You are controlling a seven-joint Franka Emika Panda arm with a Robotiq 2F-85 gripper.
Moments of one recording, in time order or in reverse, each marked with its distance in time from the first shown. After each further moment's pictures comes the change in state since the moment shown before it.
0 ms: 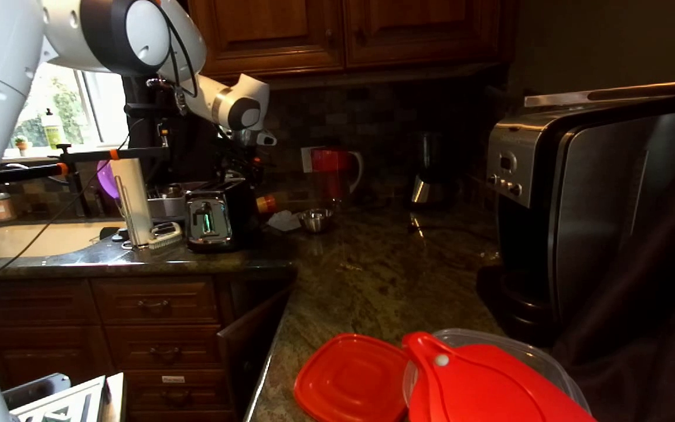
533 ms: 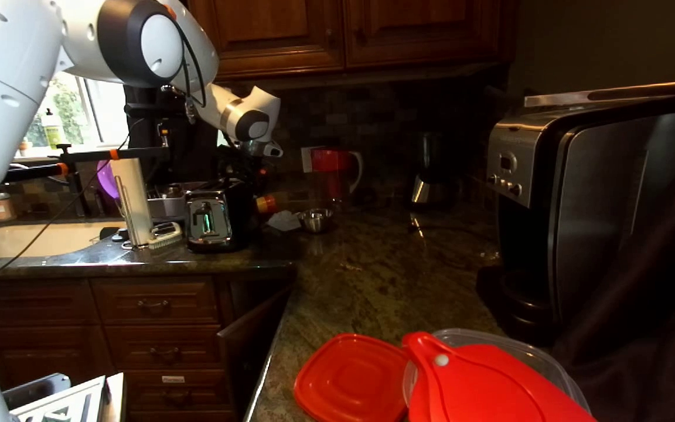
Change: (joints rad) arm -0.028 0.053 0.009 0.007 0.065 -0.002 -0.057
